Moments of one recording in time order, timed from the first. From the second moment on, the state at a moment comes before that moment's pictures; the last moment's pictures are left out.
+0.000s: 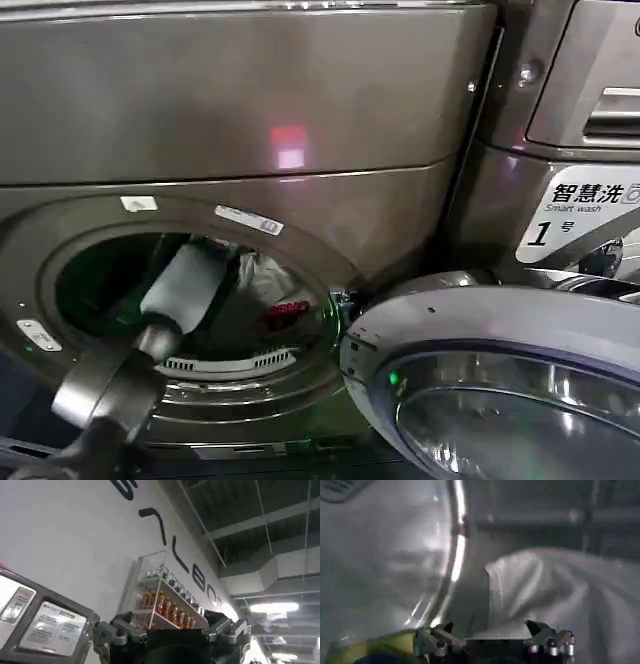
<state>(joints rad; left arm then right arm) -0.07 -1.40 0.21 -0.39 0.45 0.11 0.80 -1.74 0.96 2.32 1.97 0.82 -0.22 -0.15</state>
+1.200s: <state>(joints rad) -0.04 -1.43 0.36 -0.36 0.43 0.05 0.86 -1.70 0.98 2.25 1.97 0.78 -0.21 -0.16</state>
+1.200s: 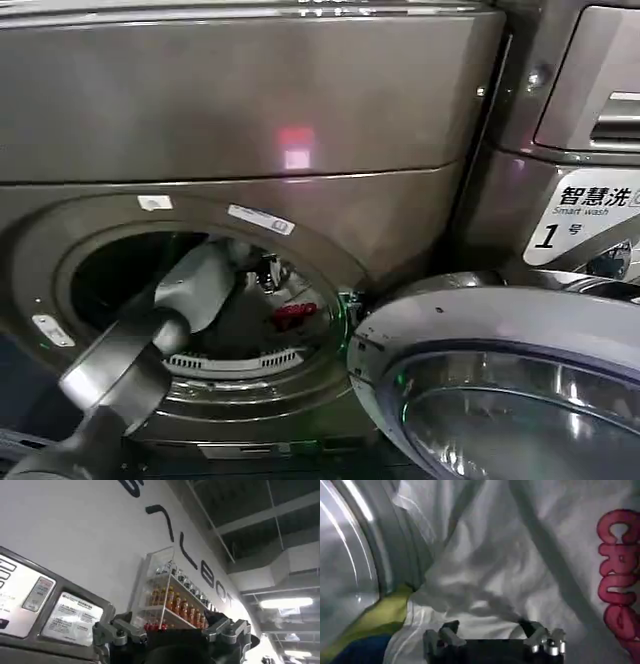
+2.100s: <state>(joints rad) 0.05 -1.41 0.17 -0.51 0.21 0.10 0.77 -1.70 0.99 2.25 1.97 0.78 -0.20 -0.17</state>
